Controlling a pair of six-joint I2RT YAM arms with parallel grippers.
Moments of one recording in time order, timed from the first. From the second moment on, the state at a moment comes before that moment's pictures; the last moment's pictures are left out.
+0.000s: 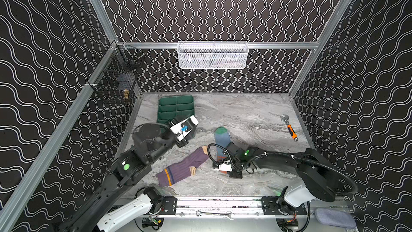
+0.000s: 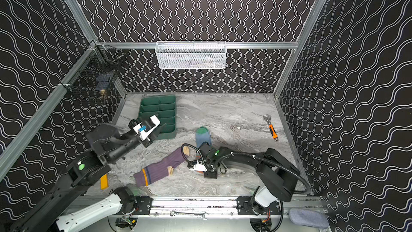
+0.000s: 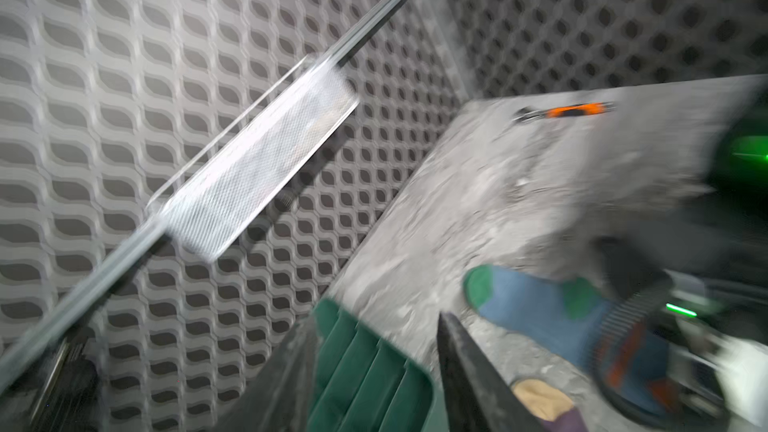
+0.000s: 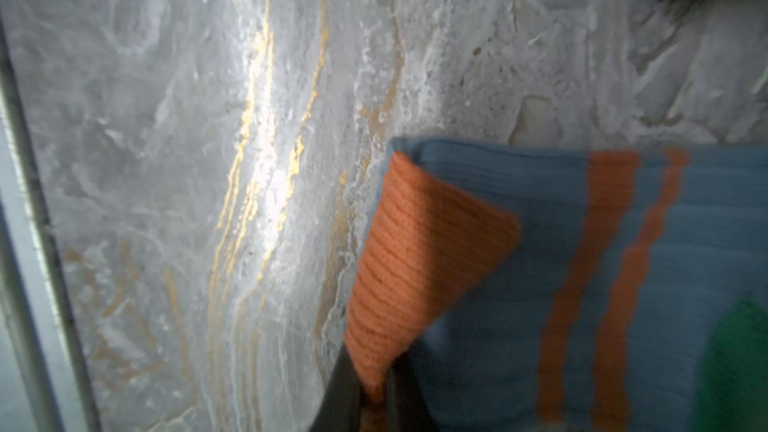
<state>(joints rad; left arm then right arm) -0.75 0.76 1.09 -0.48 0.02 0.60 0.93 1.58 0.81 -0.58 -0.18 -0.57</state>
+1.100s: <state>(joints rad) -1.29 1.53 0.59 0.06 -0.41 0.95 0.79 1.74 0.92 -0.69 -0.49 -0.57</state>
